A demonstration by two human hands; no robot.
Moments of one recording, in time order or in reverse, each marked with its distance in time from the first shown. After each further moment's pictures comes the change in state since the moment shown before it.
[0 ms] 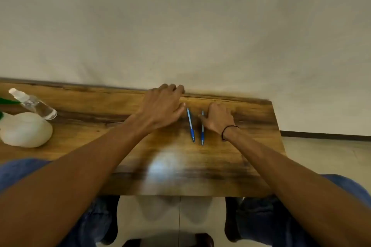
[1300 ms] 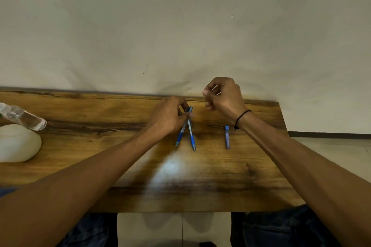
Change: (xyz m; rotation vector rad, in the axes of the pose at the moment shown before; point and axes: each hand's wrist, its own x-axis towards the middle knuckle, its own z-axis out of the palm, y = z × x) left_hand 0.022 0.022 0.021 -0.573 -0.254 -0.434; right_hand 0.018 -0.015 -0.065 0.655 0.130 -0.011
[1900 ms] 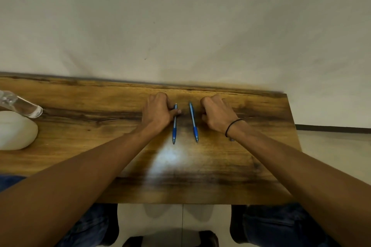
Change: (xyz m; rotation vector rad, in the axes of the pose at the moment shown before) left_hand 0.006 -0.052 0.023 -0.035 0.124 -0.221; right_hand -0.017 0.039 0.044 -0.818 -0.376 -0.176
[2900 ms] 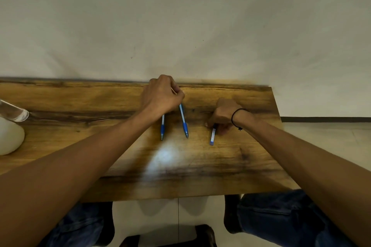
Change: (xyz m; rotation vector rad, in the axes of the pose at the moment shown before) left_hand -0.001 0.054 -0.013 0.066 0.027 0.166; right_hand -0.023 0.035 -0.023 0.440 -0.332 0.493
